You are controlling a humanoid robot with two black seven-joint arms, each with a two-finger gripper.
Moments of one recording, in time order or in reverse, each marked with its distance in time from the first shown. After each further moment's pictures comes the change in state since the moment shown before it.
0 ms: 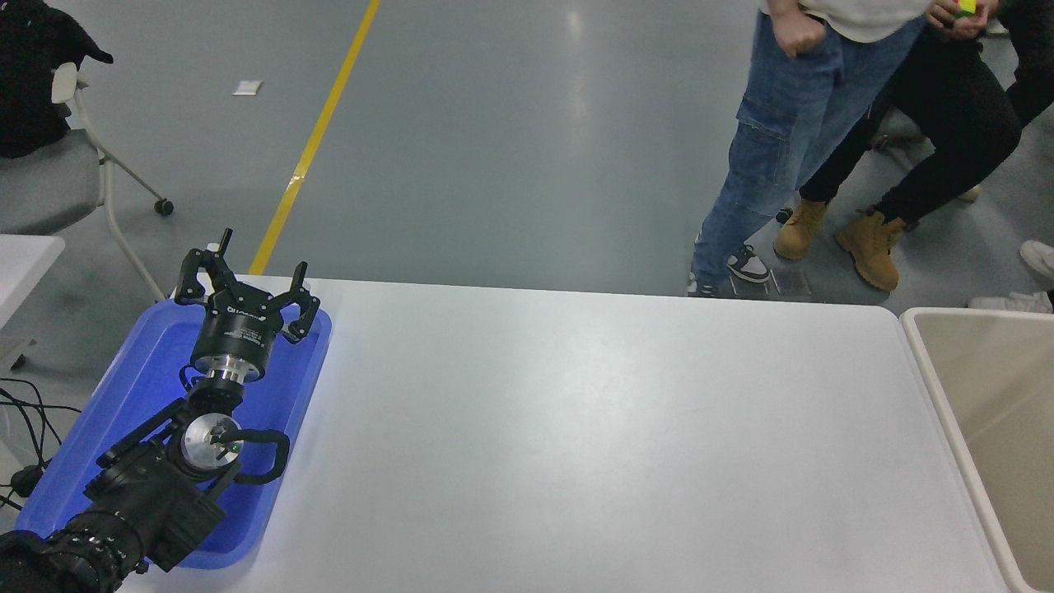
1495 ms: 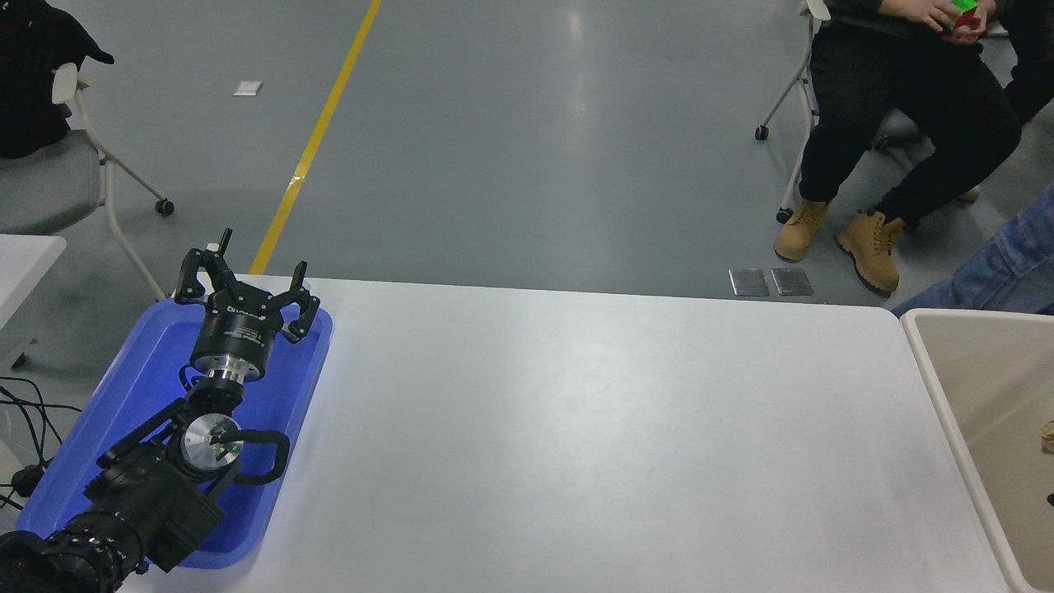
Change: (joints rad) left arm 0.000 0.000 0.000 0.000 0.000 0.000 -0.001; right arm -0.476 0.310 0.426 -0.293 0.309 -0.343 0.010
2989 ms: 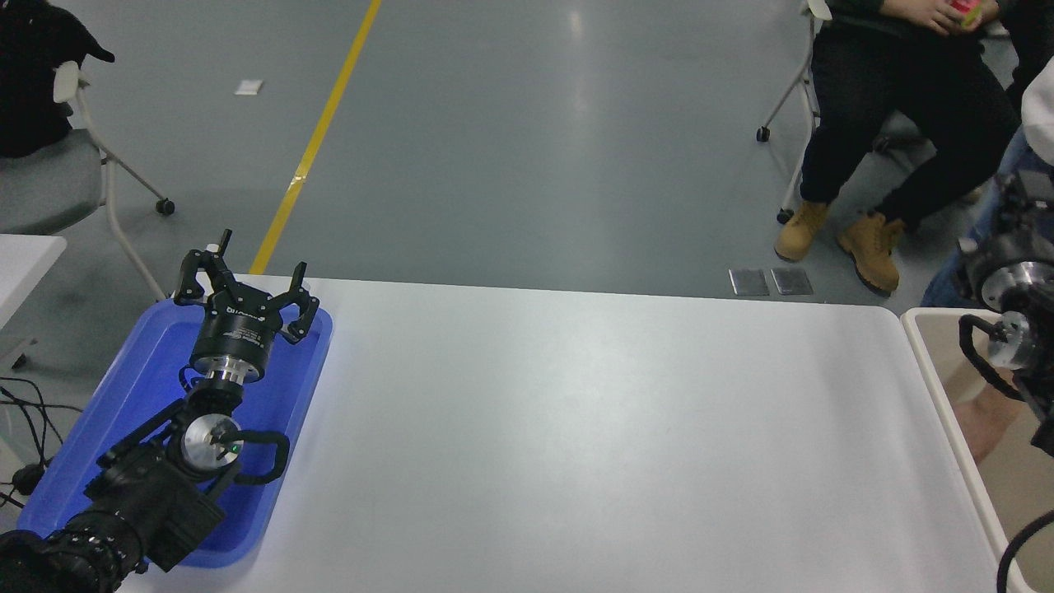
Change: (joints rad) left arm 0.001 0.000 0.000 0.000 0.000 0.000 0.000; right arm 0.193 -0.032 0.819 0.519 -0.097 0.038 0.428
